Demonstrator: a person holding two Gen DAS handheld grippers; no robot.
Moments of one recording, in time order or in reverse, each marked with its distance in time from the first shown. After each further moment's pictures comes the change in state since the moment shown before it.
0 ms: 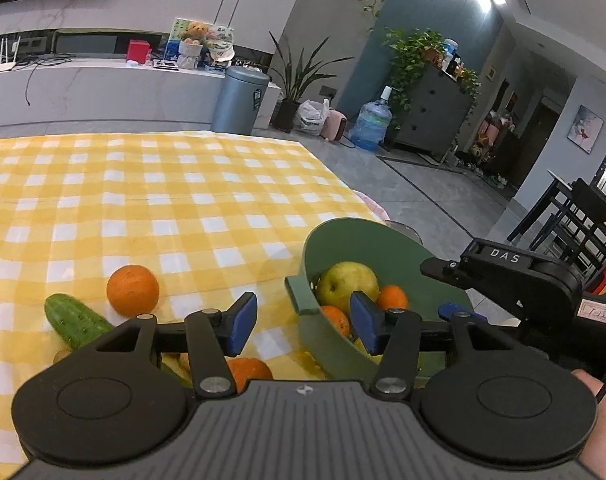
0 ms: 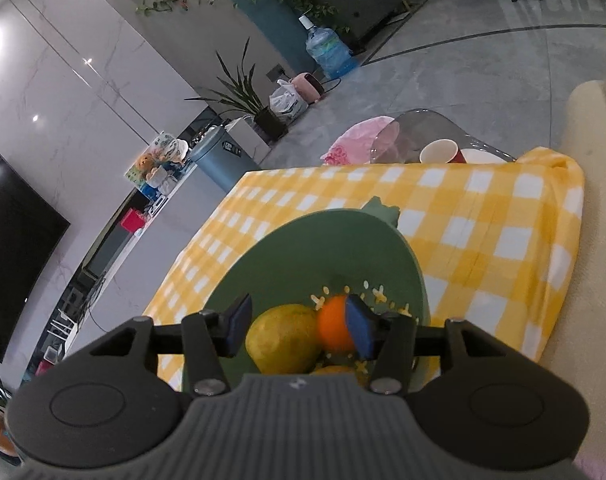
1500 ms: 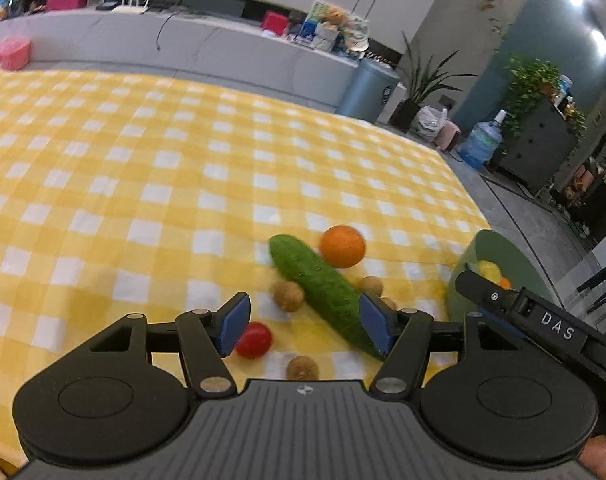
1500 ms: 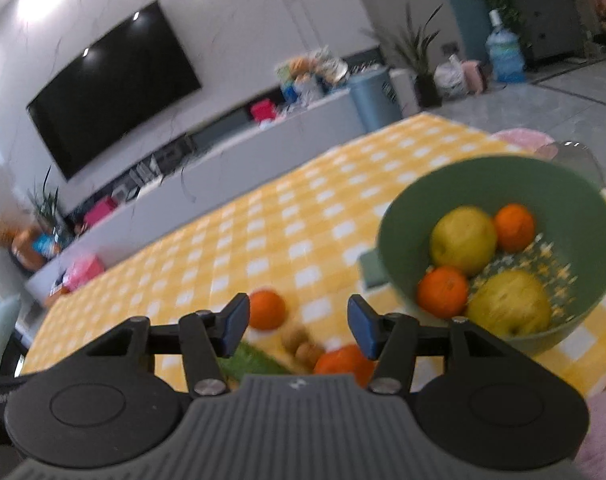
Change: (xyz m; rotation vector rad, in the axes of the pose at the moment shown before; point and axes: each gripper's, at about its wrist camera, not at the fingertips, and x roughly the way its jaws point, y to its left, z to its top) left arm -0.085 0.107 -0.017 -0.264 0.054 0.259; right arm -0.020 0.092 -0.098 -0.512 0.192 0.278
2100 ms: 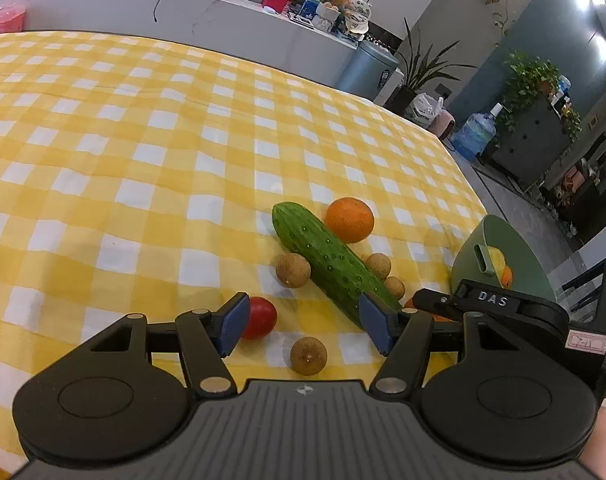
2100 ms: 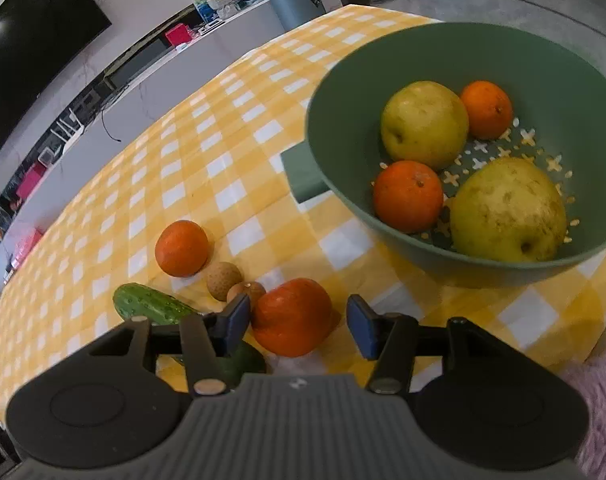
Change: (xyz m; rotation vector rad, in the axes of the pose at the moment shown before) left arm 0.018 0.016 -0.012 -0.036 0.057 -0.056; right arm 0.066 -0.022 -0.008 0.162 0.265 -0.198
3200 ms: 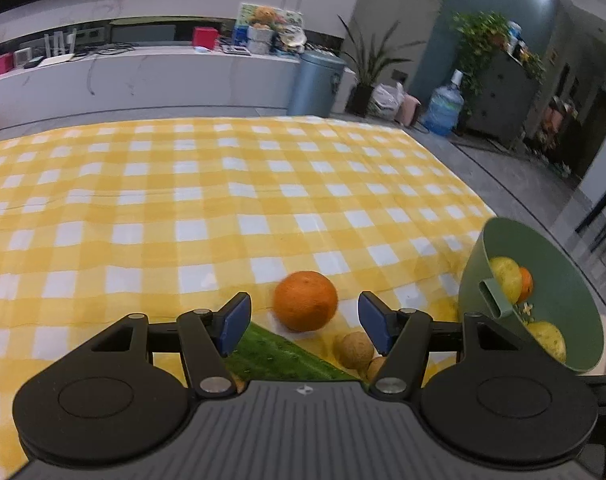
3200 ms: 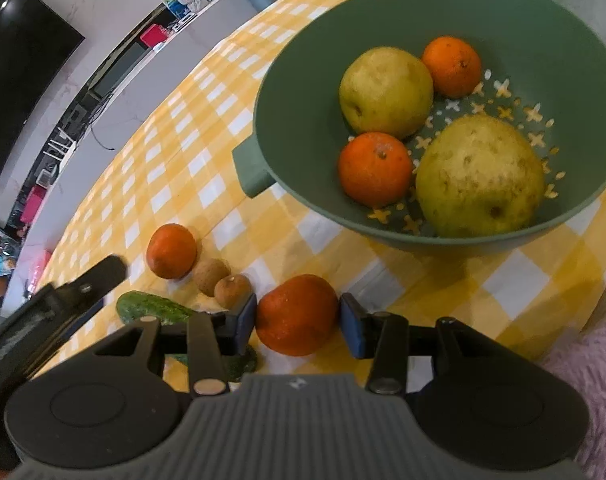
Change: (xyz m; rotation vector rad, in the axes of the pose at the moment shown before) left arm 0.074 -0.060 0.044 0.302 -0.062 0.010; right arm -0.001 -0.024 0.007 0.160 0.079 0.046
